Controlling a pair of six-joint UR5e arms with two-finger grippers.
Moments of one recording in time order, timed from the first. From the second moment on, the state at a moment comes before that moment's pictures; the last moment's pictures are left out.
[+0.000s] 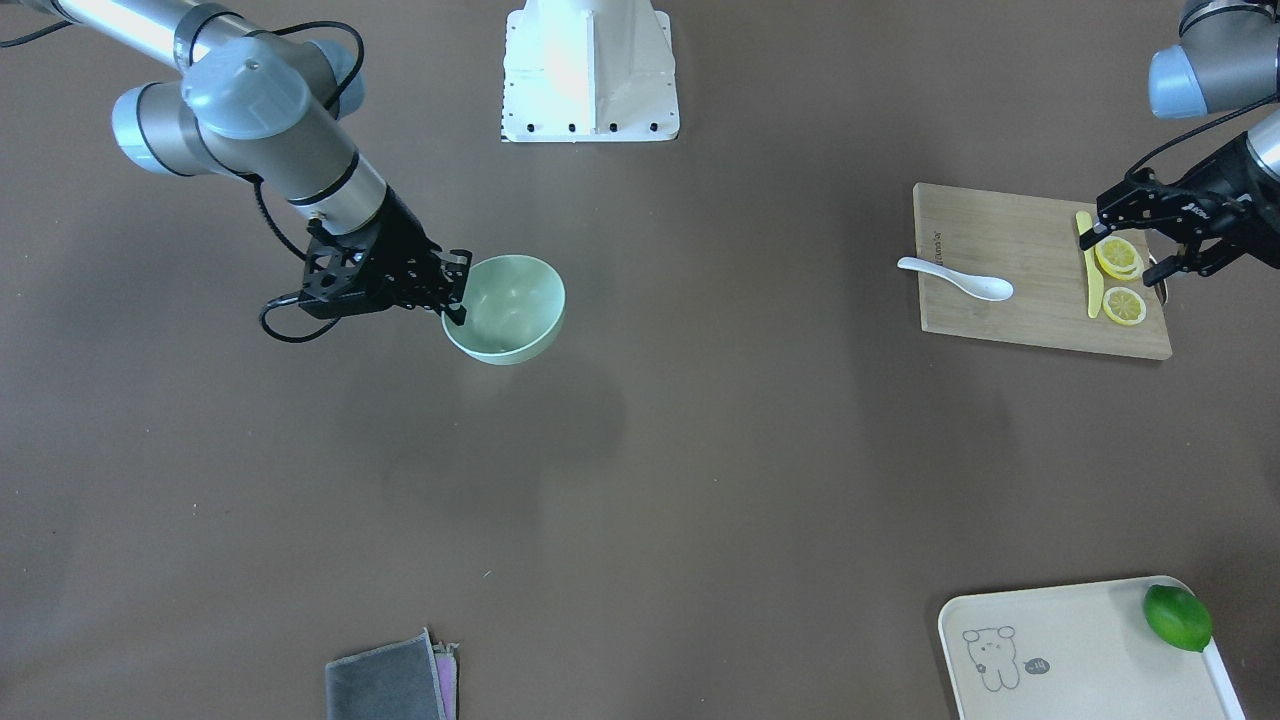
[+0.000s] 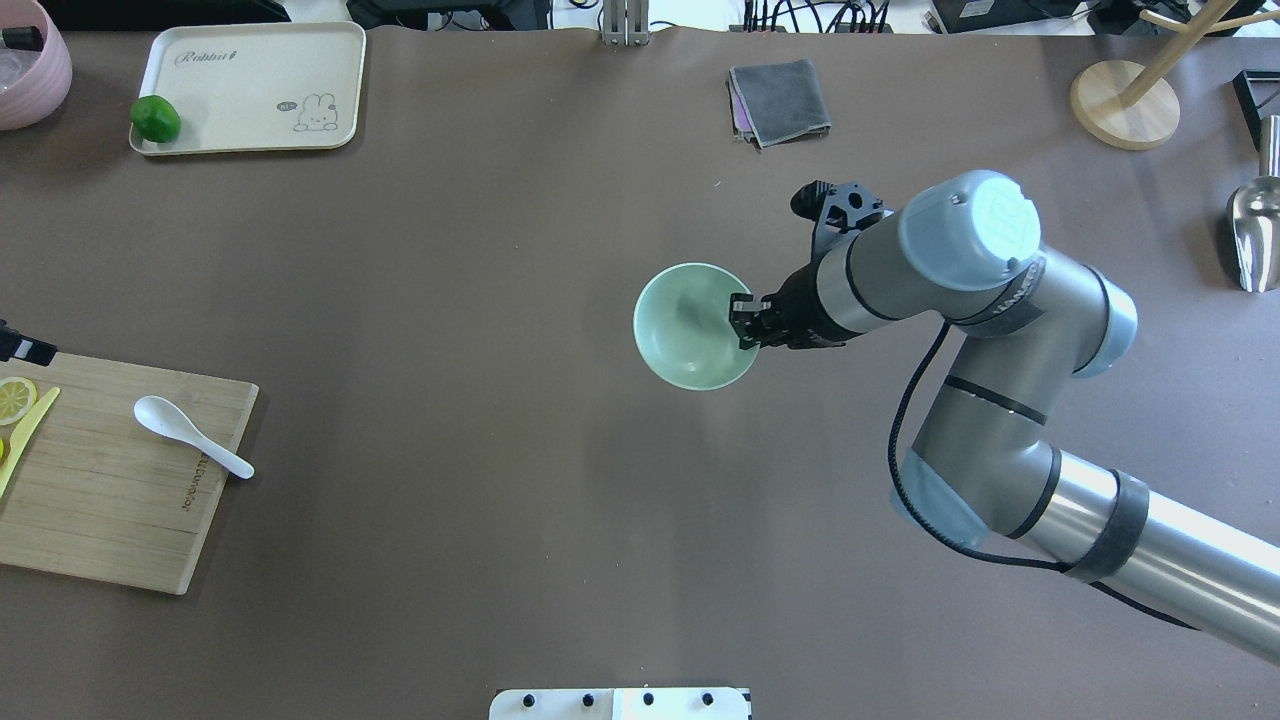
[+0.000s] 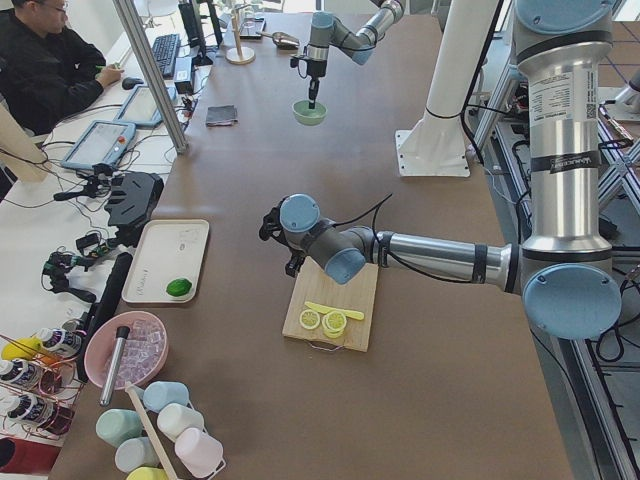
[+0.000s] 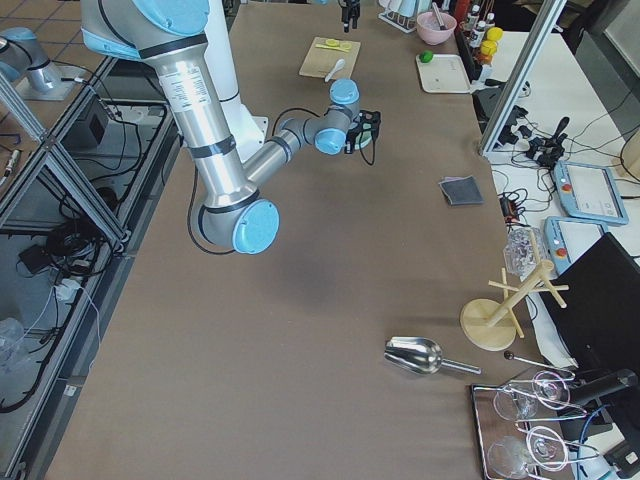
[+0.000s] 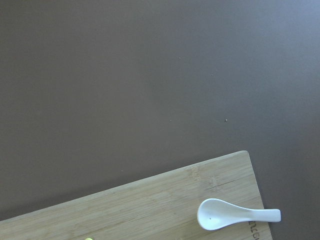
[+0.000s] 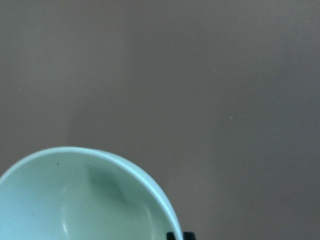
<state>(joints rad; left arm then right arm) -1.18 -1.47 -1.74 -2.20 -2.50 -0.34 0.61 -1.11 1.74 -1.13 1.96 1.36</state>
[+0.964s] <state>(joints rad) -1.12 -1.50 -1.71 -2.20 -2.46 -0.34 0.50 -0.93 1.53 -1.14 1.83 1.43</state>
